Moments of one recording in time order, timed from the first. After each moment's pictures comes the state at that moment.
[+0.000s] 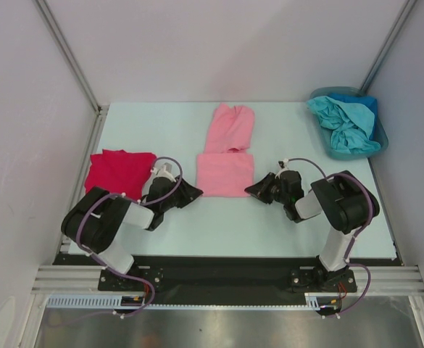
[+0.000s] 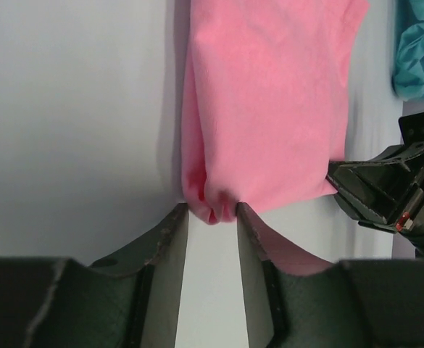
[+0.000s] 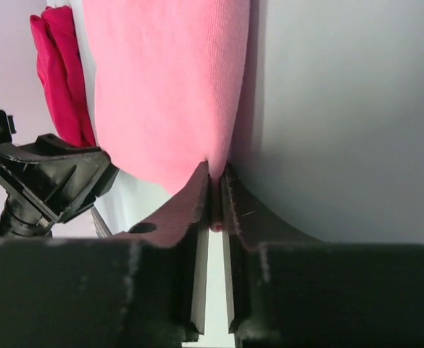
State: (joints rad) left arm -0.44 1.62 0.37 0.77 0.16 -0.93; right arm 0.37 1.81 0.47 0.87 -0.33 1.01
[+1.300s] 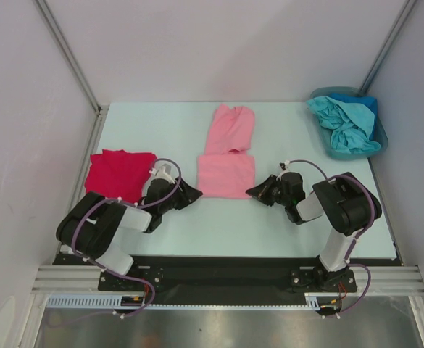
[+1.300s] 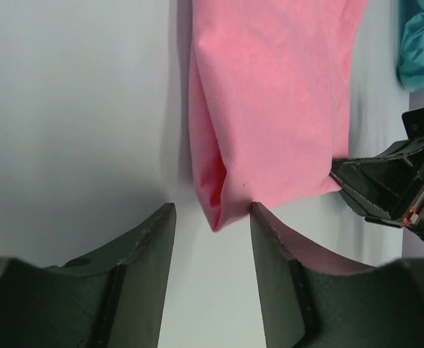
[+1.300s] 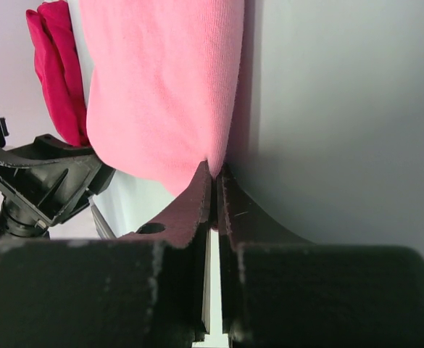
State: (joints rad) left arm -0.44 1.55 0.32 0.72 0.16 -0.89; right arm 0.37 1.79 0.44 0.86 -0.34 1.02
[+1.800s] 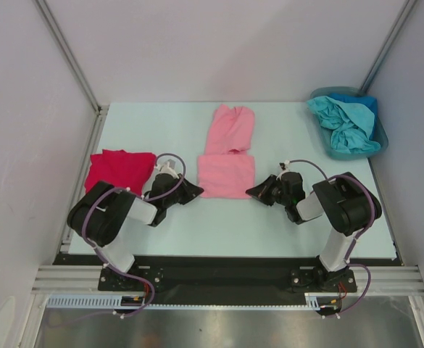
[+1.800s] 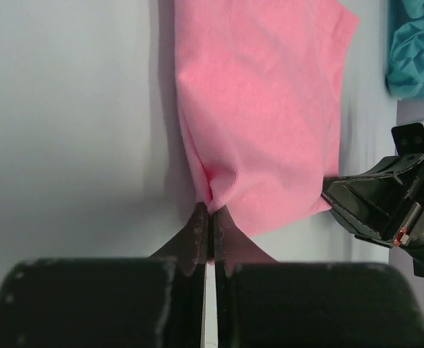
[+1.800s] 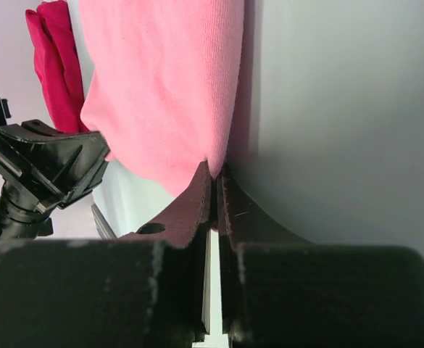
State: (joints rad) left arm -0.44 1.68 0.42 0.78 0.19 -0.93; right arm 0.37 1.79 0.44 0.86 -0.34 1.02
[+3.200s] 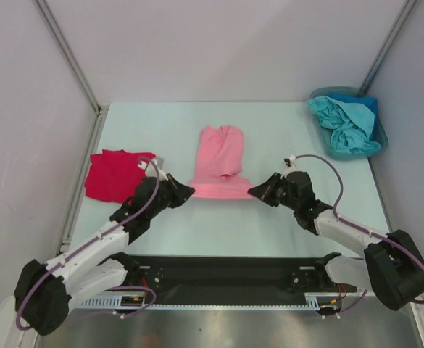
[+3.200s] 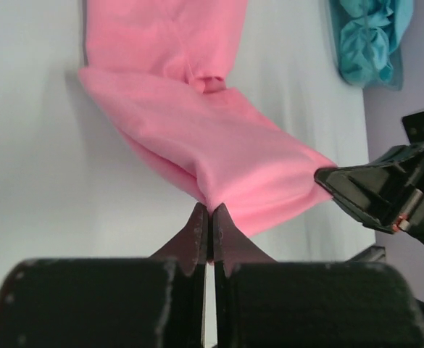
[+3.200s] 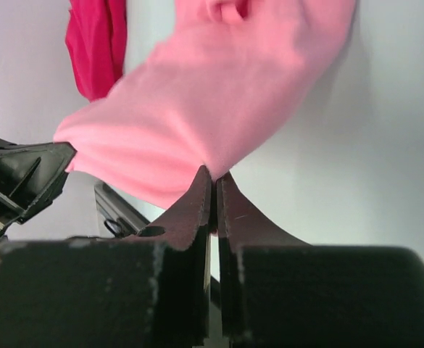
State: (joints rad) left arm -0.57 0.86 0.41 0.04 0.00 -0.88; right arm 0.49 1.15 0.40 0.30 -0.22 0.98
